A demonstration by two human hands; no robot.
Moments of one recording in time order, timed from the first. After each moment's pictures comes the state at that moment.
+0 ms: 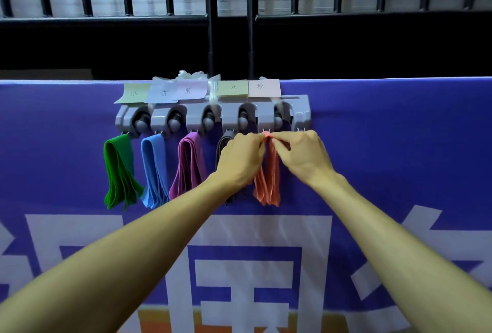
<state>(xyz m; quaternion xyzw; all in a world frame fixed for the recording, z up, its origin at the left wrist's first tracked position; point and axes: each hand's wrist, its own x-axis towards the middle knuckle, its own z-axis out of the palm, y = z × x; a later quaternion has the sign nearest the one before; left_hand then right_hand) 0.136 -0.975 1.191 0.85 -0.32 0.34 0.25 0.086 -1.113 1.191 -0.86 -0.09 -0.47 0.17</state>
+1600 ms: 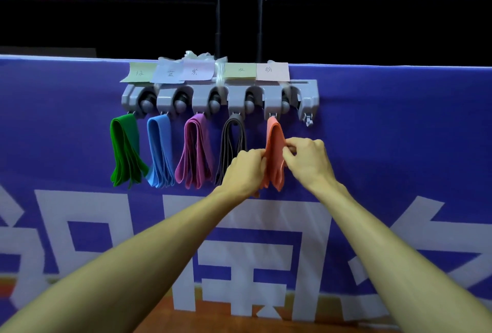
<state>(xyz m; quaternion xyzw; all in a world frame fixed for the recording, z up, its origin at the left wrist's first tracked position) 0.125 -0.970 1.139 0.86 -0.32 0.19 0.35 0.095 -1.115 1.152 -0.89 0.01 -0.39 0.24</state>
